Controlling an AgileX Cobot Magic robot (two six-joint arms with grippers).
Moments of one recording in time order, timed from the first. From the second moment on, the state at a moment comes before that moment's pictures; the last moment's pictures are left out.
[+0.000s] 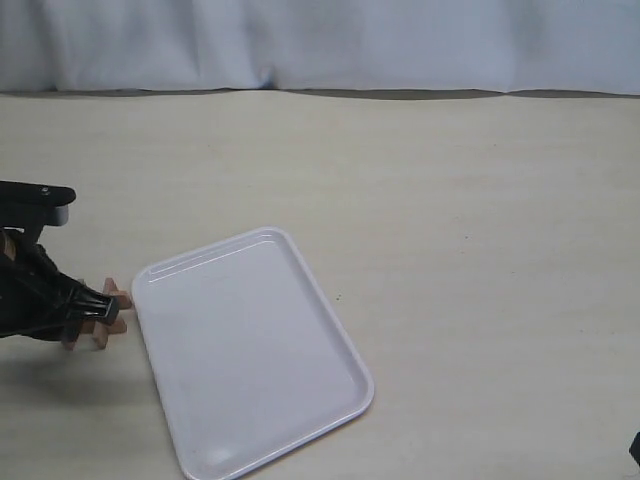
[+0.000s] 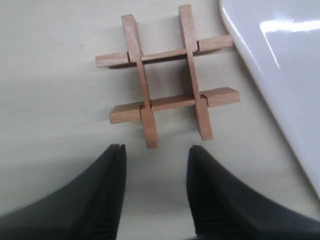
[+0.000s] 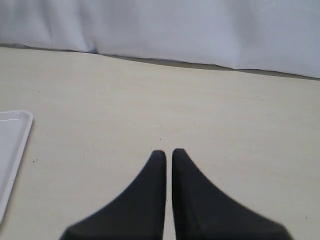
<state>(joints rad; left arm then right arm) -0.30 1.54 -0.64 0.10 0.59 -0.24 -0.23 0.00 0.00 0.29 0.34 -0.35</state>
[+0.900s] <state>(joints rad) -0.29 1.64 -0.61 0.12 0.48 -0.30 -0.23 0.00 0.00 0.29 0.34 -0.35</state>
